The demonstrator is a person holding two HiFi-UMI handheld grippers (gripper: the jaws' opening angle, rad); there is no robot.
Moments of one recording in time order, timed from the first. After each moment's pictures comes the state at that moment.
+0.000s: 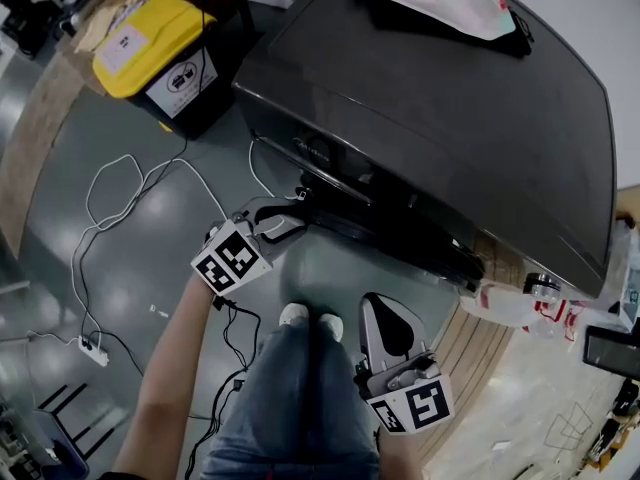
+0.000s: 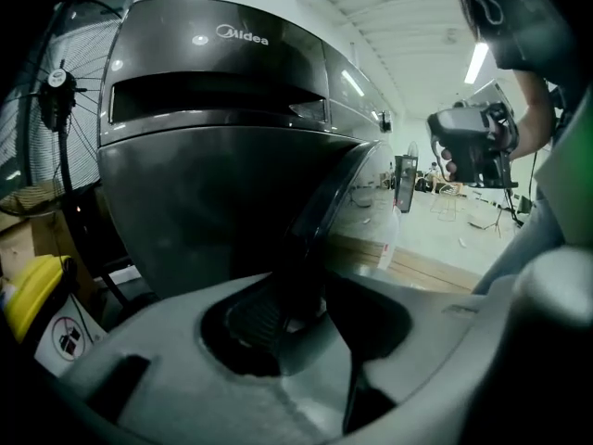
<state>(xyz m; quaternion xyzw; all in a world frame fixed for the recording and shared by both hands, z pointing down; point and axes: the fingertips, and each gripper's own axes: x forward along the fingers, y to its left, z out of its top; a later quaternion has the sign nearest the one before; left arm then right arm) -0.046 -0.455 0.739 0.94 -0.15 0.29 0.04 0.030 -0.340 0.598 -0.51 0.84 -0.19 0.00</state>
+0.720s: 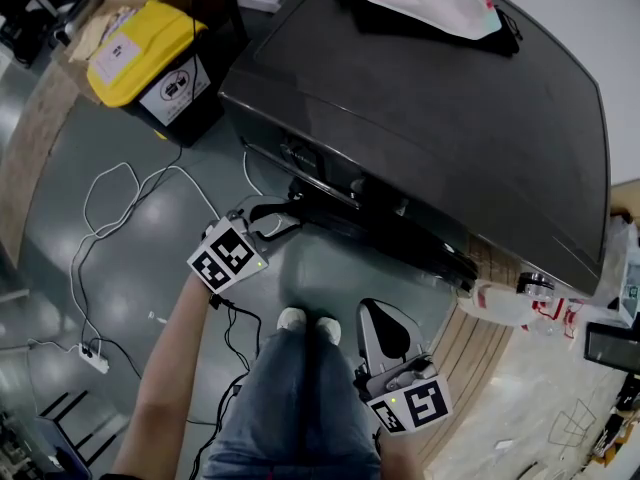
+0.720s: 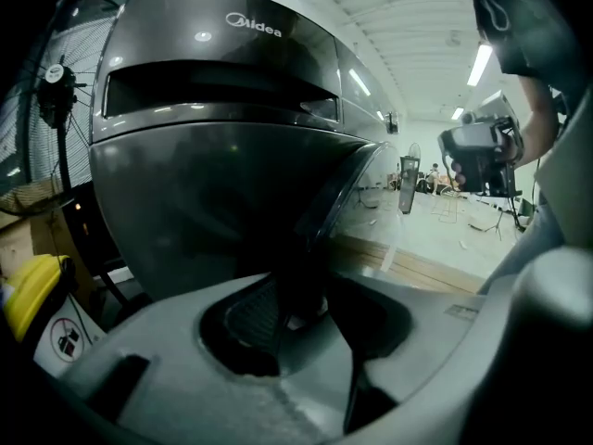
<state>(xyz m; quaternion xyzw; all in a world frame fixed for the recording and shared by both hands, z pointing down) -0.040 -0.468 0.738 0.94 -0.15 0.29 0.05 0.040 -0.334 0.610 -0.51 0.84 -0.20 0.00</state>
